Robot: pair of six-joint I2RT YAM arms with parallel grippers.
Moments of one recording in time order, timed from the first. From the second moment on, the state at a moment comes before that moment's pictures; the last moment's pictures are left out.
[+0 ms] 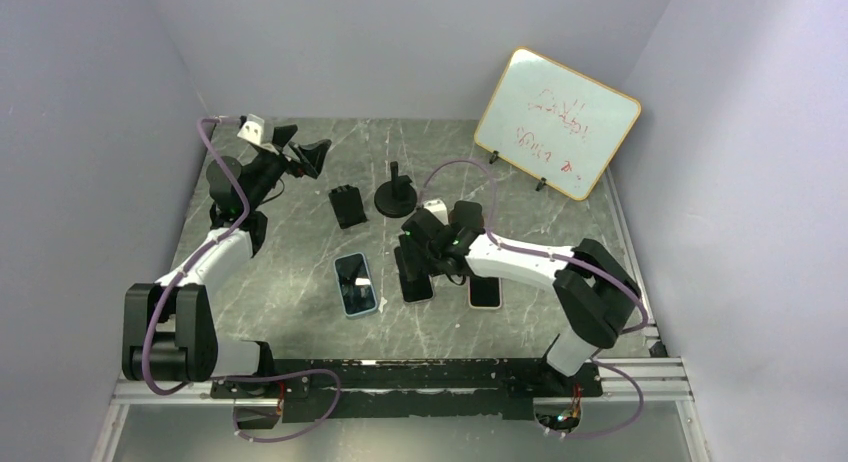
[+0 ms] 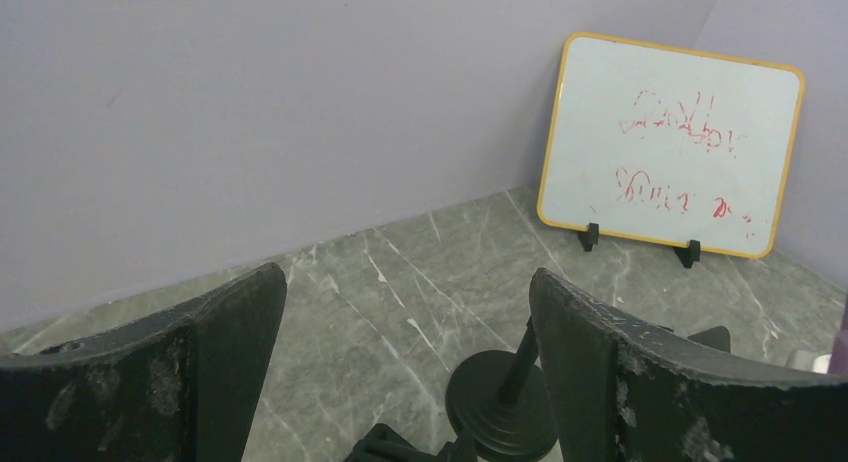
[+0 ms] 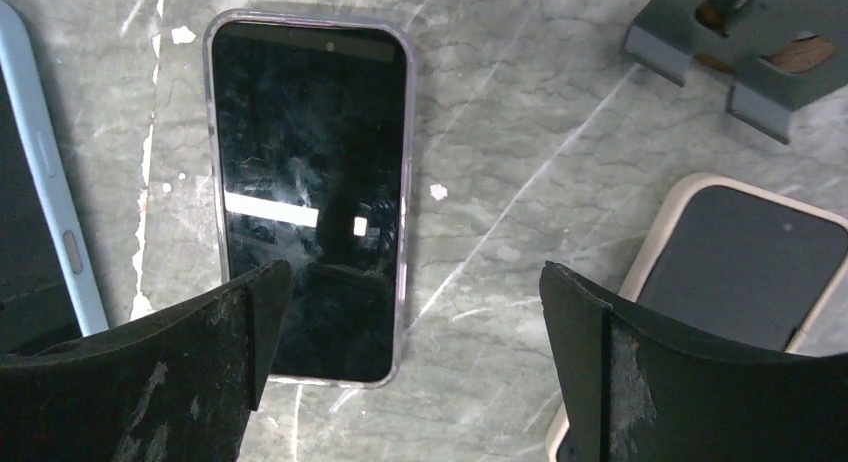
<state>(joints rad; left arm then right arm) -0.04 1.34 0.73 0.84 0.50 -0.22 0.90 1.61 0.98 -0.42 0.32 0.53</state>
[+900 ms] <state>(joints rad) -0.04 1.37 0.72 0.81 0.47 -0.19 0.96 1.79 1.07 -0.38 0.25 0.54</state>
